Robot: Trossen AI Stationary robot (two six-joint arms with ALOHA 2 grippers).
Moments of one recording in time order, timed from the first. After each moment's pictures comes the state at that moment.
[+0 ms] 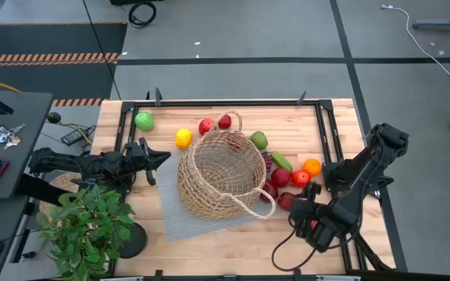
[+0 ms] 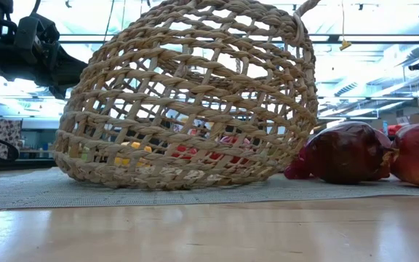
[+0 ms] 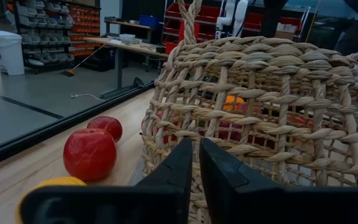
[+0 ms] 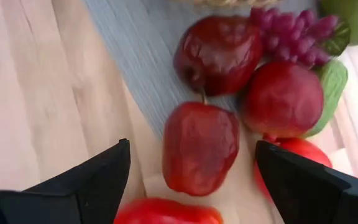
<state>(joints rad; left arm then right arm) -0.14 0.11 0.01 0.08 -0.49 -0.17 0.89 1.50 1.09 -1.14 0.54 1.17</state>
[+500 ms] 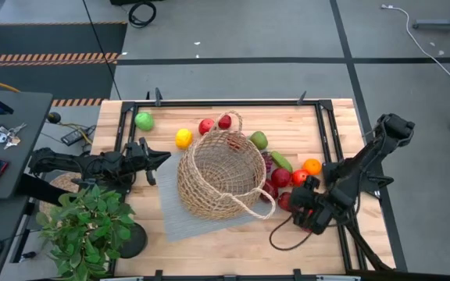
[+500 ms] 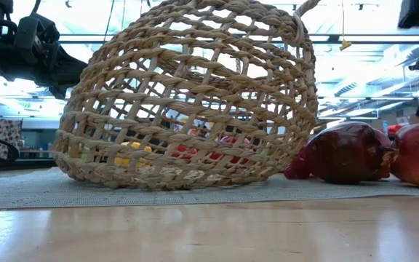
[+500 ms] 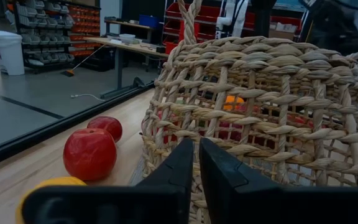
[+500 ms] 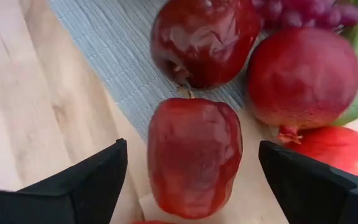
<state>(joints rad) -0.14 0.11 0.01 0.08 -0.49 -0.17 0.81 1.33 0.77 -0.83 0.49 1.17</state>
